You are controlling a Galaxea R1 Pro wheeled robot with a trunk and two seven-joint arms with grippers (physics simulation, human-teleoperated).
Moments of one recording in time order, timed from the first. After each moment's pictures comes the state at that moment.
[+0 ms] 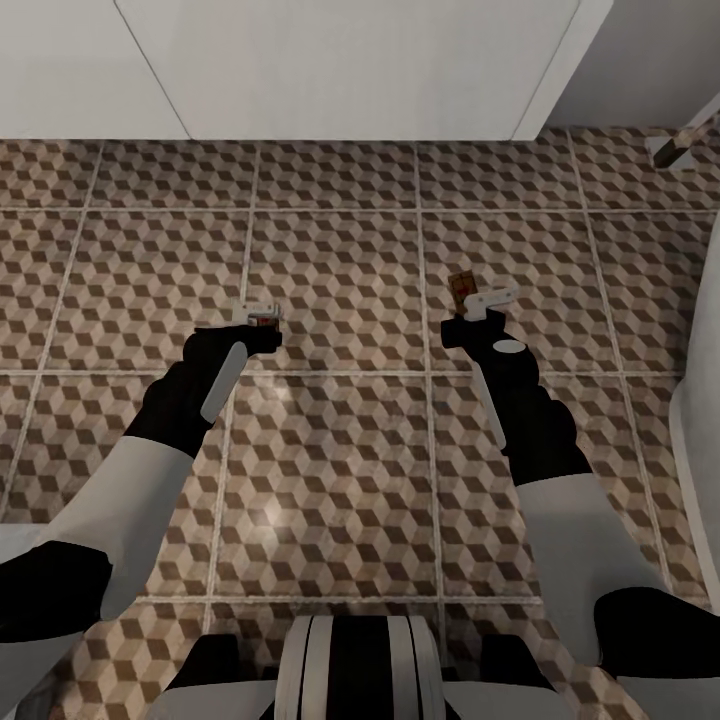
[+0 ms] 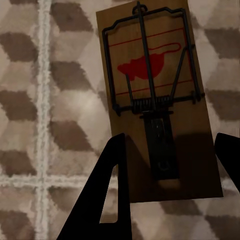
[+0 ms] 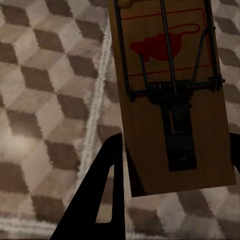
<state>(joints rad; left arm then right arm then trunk) -1.18 0.02 -0.23 -1.01 0.29 0.74 0.28 -1.05 0.06 0.10 -1.20 0.15 0.56 -0.03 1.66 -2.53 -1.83</state>
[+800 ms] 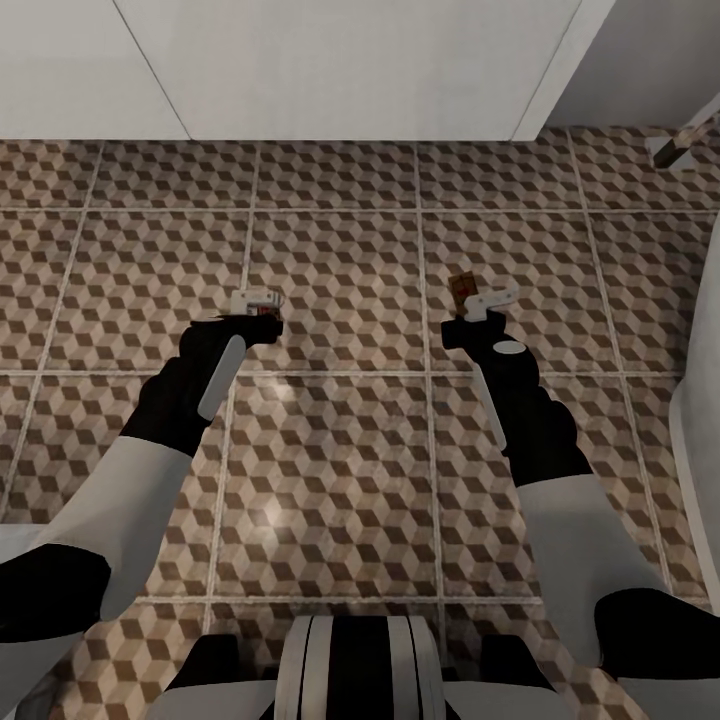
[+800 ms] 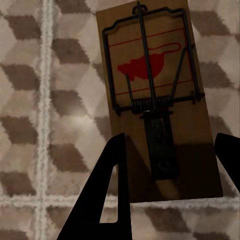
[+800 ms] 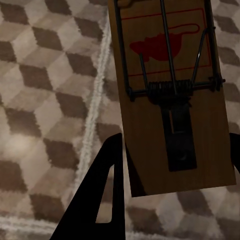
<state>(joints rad) -1.18 0.02 -0.24 -1.08 0.29 0.74 0.28 -1.05 0.05 0.10 -1.20 0.15 0.56 -0.03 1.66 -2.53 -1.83</state>
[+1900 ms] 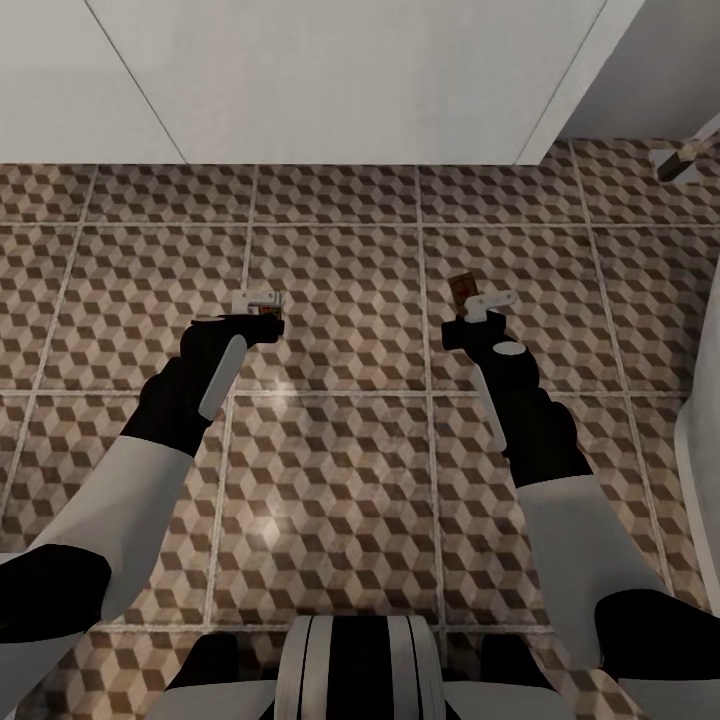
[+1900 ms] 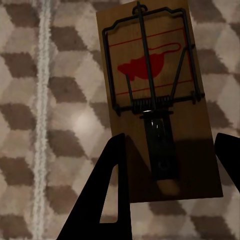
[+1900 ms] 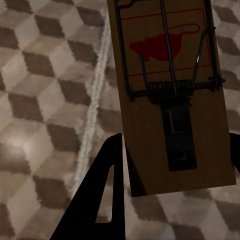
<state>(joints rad) -1.18 0.02 -0.24 -1.08 0.29 0.74 0.28 -1.05 0.05 0.10 -1.20 0.15 0.56 -0.03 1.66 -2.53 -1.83</state>
